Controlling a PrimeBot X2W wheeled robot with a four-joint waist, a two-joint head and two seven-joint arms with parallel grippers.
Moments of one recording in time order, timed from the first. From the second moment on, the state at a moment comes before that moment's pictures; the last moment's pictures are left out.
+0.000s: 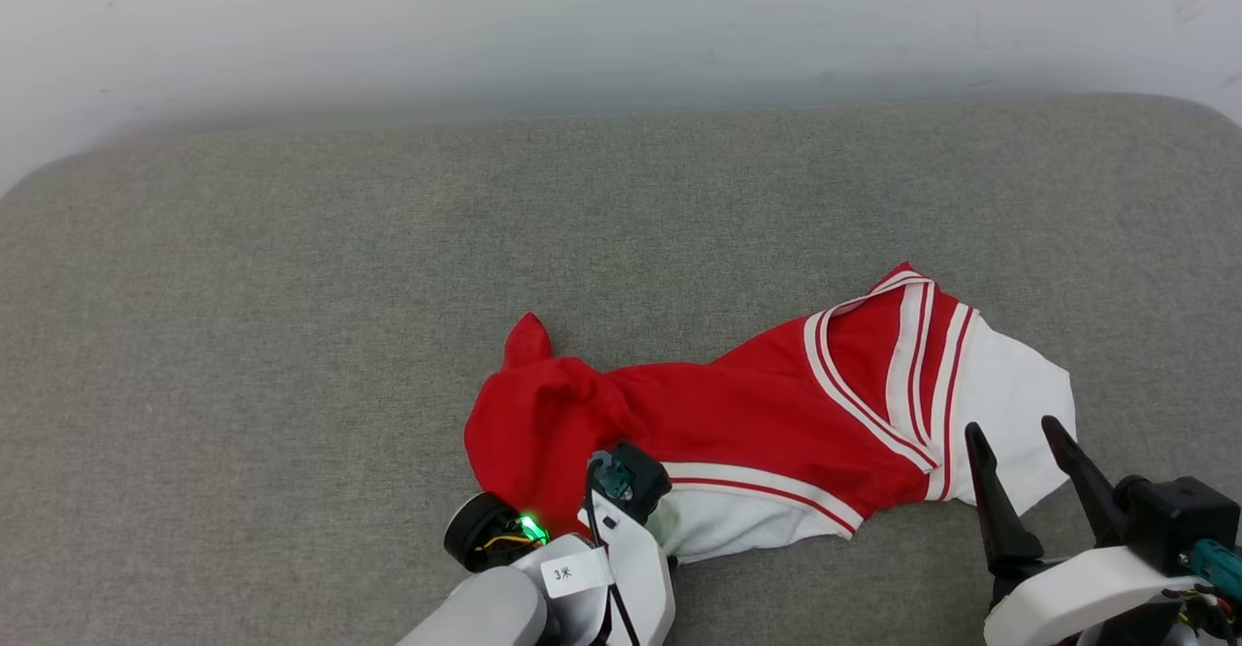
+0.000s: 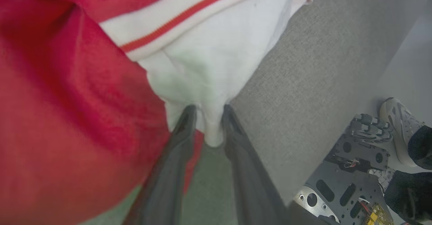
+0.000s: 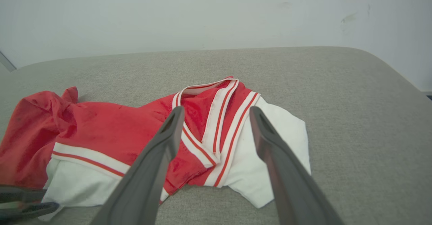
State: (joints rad) left arm -0.38 0.20 -0.78 0.34 -0.53 -0.11 0.51; right arm 0.08 -0.05 -0.05 -0.09 0.14 0.13 0.04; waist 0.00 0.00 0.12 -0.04
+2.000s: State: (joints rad) left arm -0.05 0.41 -0.33 0.15 -0.60 0.18 -0.19; right arm 0.14 -0.05 -0.14 -0.11 0.16 0.13 0.12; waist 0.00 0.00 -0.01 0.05
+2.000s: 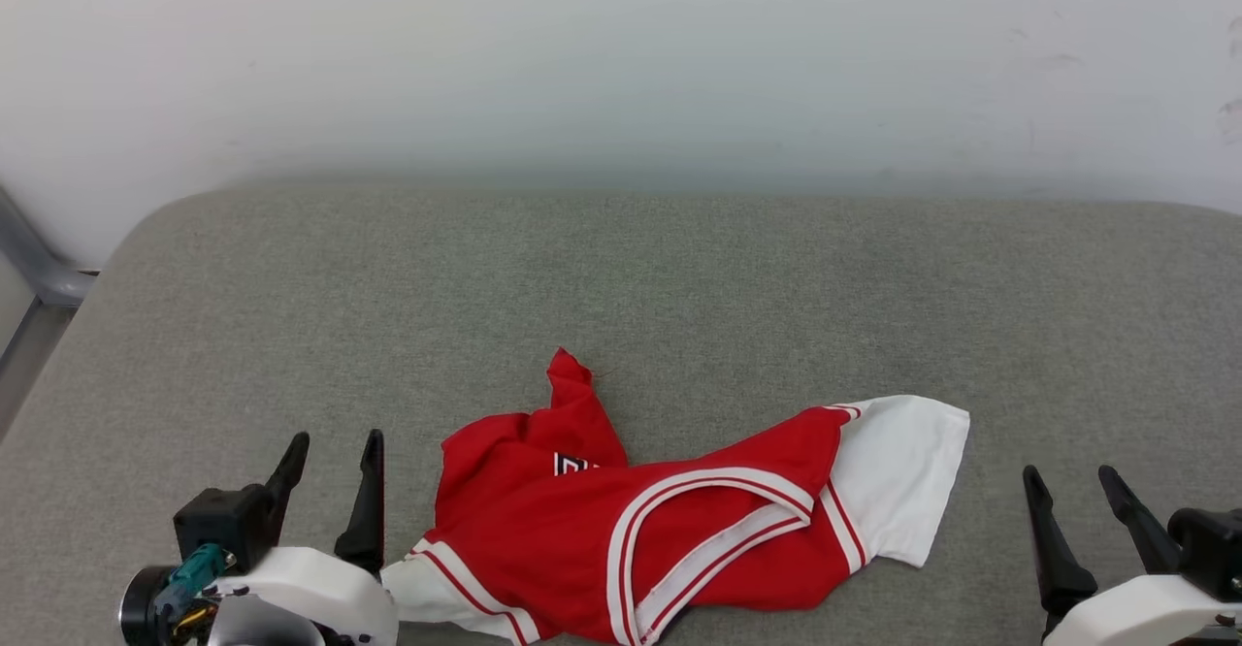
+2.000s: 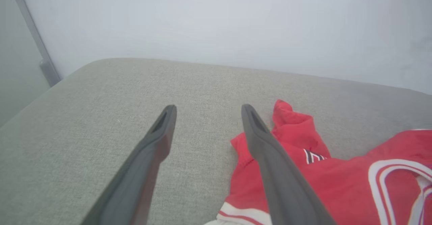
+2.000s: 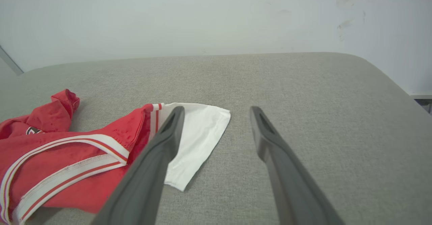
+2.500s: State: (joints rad) left arm -0.07 0.32 -0.34 0.03 -0.46 0.15 -0.26; right arm 0.03 -0.17 -0.15 0.07 0.25 0.13 0.31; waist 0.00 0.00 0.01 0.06
